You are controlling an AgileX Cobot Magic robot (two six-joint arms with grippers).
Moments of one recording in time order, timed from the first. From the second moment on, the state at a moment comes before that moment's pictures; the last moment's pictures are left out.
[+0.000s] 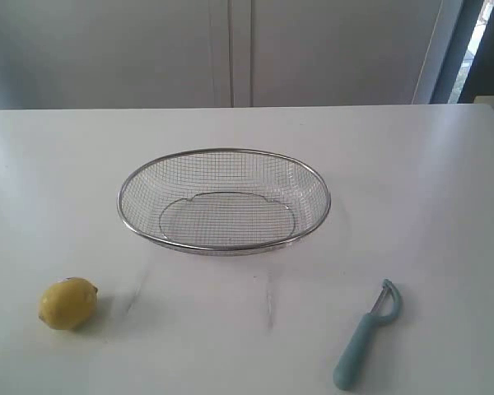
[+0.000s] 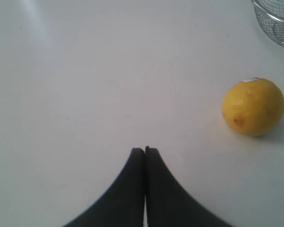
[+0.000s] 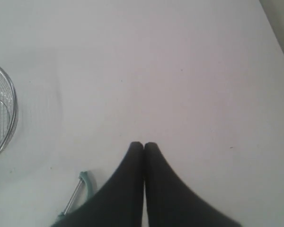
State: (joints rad) left arm 0.03 0.00 0.02 -0.13 0.51 0.15; right arm -0.10 1.14 -1.02 0.05 0.85 0.11
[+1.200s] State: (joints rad) left arm 0.03 0.00 0.02 -0.13 0.51 0.15; right arm 0.16 1.34 -0.90 0.18 0.96 0.15
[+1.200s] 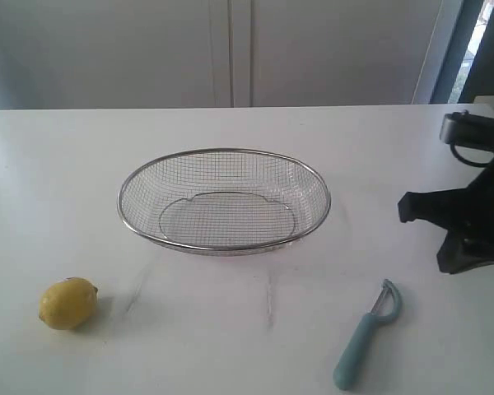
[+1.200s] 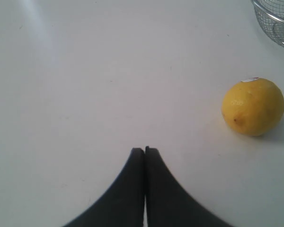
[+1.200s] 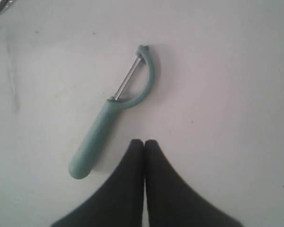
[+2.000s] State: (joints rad) left arm 0.03 0.00 0.02 -0.13 0.51 0.15; right arm 0.46 1.42 -0.89 0.20 0.86 0.35
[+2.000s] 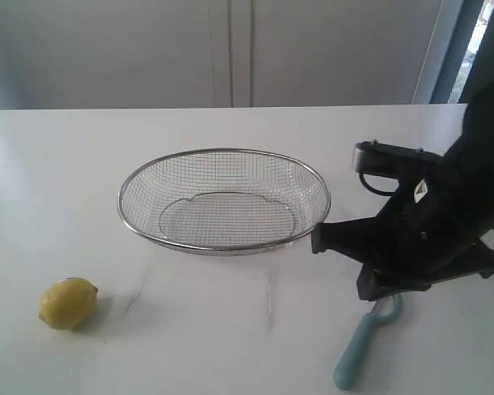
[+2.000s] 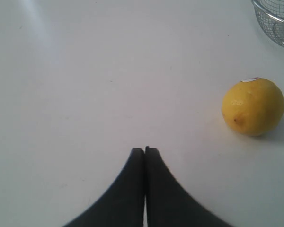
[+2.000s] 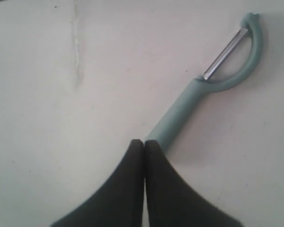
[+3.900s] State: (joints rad) left arm 0.03 0.00 0.02 -0.13 0.51 0.15; right arm 0.53 1.66 -0.75 0.10 0.58 0.90
